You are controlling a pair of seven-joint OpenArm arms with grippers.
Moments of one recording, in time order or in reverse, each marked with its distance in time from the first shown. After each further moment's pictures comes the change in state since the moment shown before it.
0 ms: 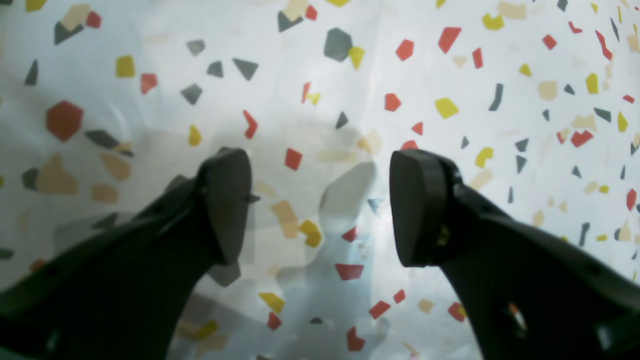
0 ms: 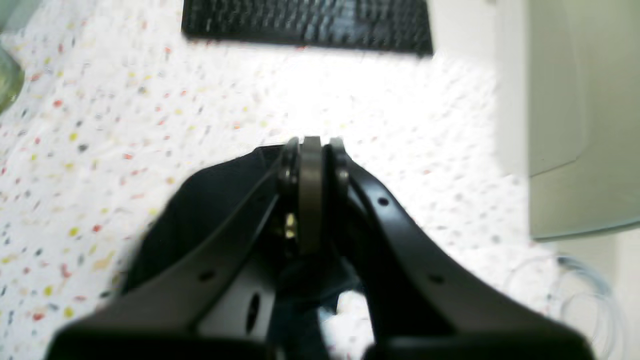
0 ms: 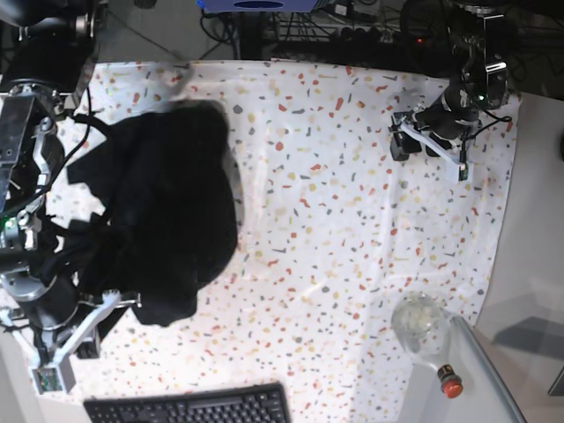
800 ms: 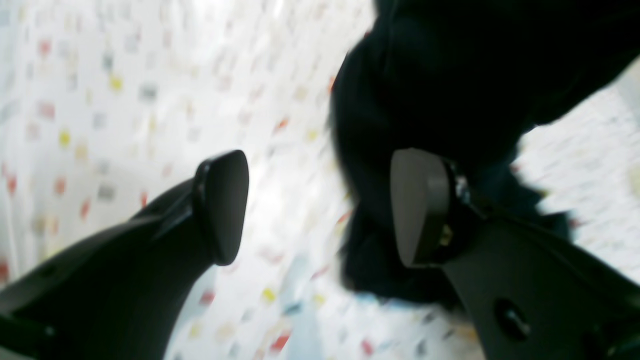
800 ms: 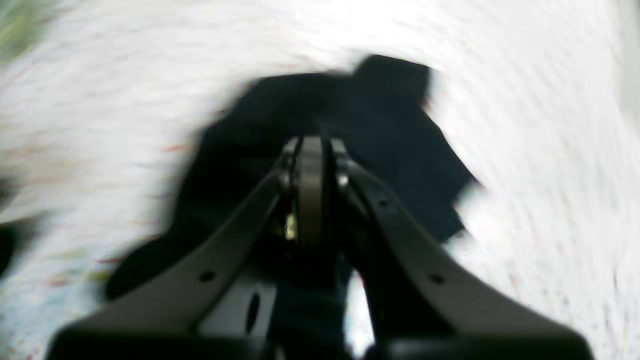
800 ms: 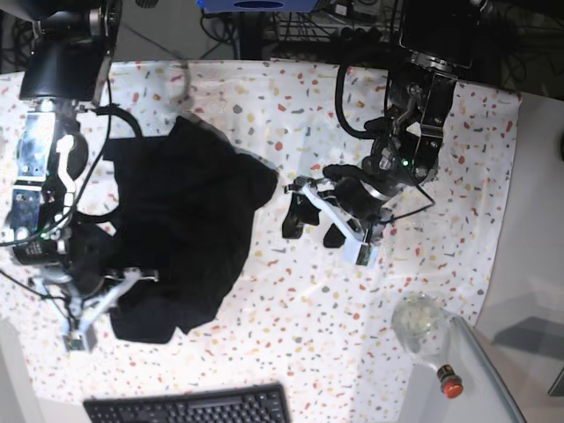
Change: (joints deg) left arm -14.8 4.3 22.8 3.7 0.0 0.8 -4.7; right arm -2.1 -3.1 2.6 -17.9 -0.3 -0.4 5.6
